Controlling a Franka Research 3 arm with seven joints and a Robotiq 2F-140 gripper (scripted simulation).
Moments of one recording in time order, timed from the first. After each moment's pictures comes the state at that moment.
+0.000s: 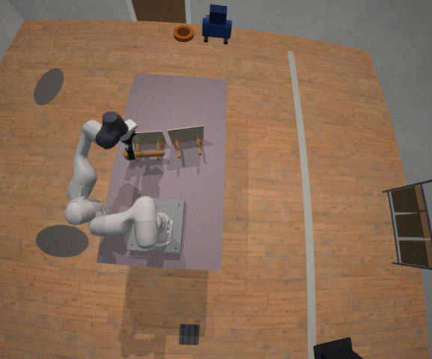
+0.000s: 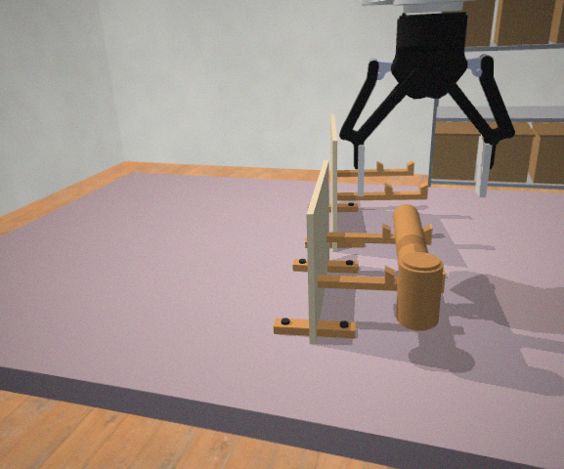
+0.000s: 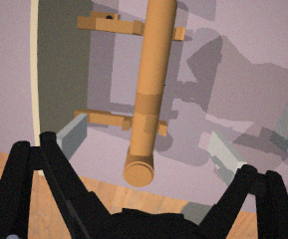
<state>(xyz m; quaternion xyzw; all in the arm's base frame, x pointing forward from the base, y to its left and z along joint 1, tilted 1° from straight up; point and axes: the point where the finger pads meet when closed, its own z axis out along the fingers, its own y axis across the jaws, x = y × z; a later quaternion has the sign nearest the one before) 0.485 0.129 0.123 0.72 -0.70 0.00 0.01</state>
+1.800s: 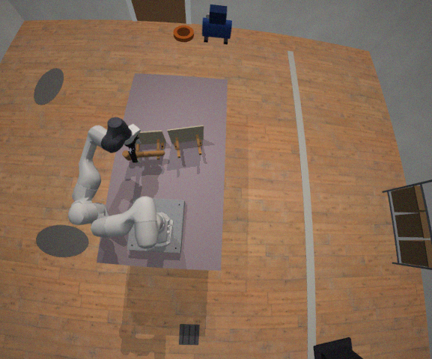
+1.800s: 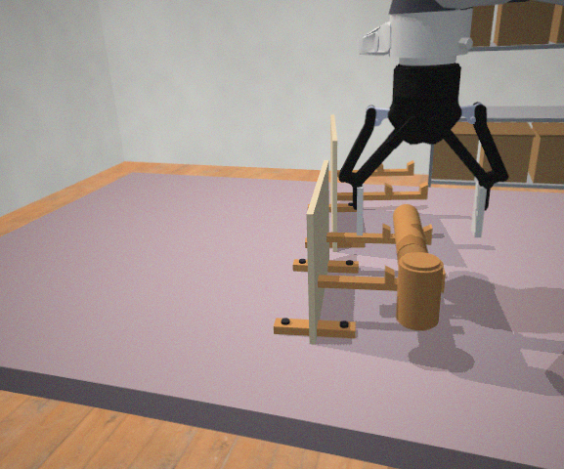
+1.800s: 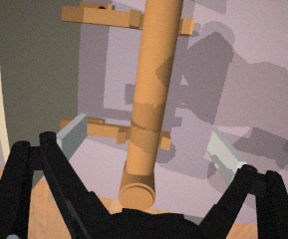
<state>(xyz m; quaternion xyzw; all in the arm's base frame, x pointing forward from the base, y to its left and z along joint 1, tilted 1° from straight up) 0.484 0.130 0.069 0.72 -0.70 0.00 0.01</state>
